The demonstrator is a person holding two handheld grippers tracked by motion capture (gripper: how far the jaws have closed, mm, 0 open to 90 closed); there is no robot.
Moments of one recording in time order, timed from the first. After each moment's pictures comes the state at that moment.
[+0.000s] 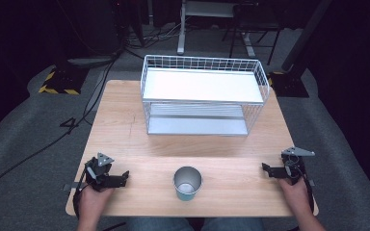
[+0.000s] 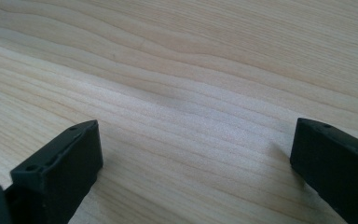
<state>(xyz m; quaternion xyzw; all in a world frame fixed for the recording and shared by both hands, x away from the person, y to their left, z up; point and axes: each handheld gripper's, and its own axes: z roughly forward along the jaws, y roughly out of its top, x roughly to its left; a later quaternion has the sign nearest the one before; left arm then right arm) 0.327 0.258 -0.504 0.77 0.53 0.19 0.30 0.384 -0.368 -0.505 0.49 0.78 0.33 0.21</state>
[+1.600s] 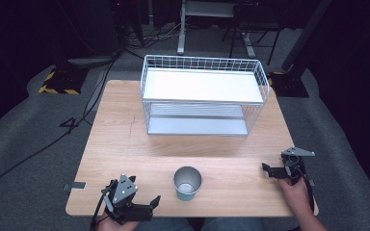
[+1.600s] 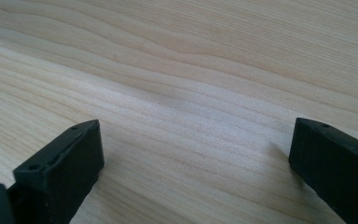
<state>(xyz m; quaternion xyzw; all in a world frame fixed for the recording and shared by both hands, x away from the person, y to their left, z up) 0.227 0.164 -0.429 0.78 0.42 0.16 0.43 0.383 -0.368 -0.505 0.49 0.78 0.33 0.21</state>
